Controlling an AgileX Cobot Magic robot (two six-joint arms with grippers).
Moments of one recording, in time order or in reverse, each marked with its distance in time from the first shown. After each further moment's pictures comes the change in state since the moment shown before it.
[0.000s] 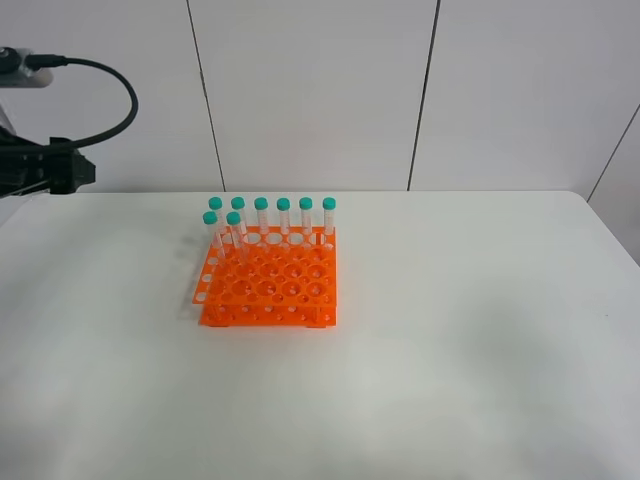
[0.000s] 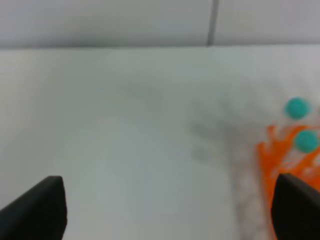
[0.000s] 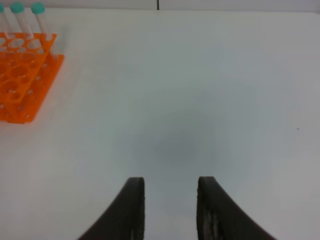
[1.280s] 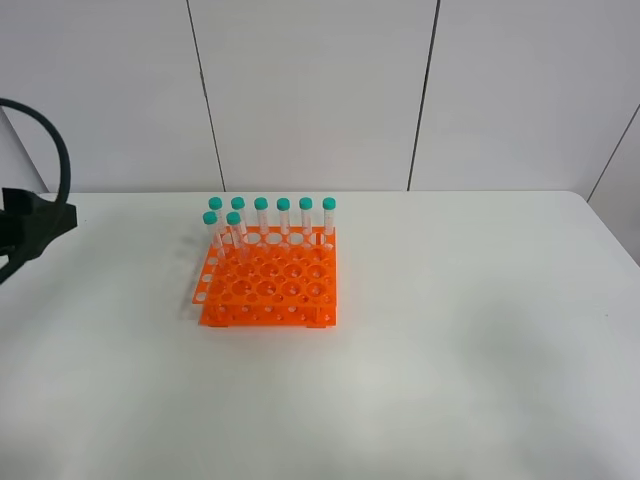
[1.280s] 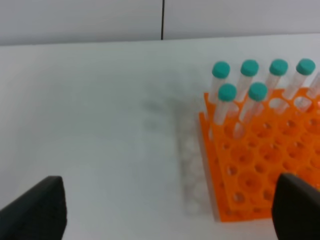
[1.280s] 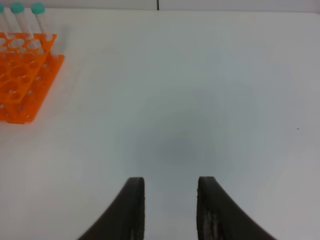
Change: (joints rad) left arm -0.133 -0.427 0.260 -0.036 0.051 -0.025; right arm 0.000 0.000 0.000 0.000 0.000 0.000
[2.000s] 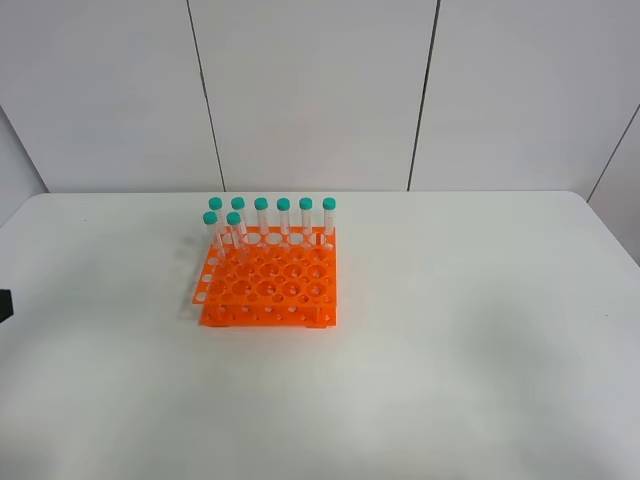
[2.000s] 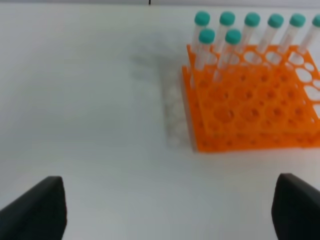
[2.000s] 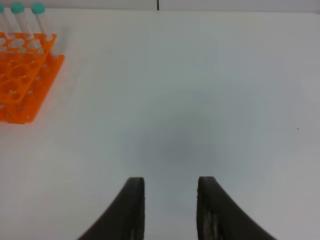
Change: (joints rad) left arm 0.000 -0.455 0.104 -0.048 0.377 -0.017; right arm 0.000 0.000 0.000 0.000 0.000 0.000
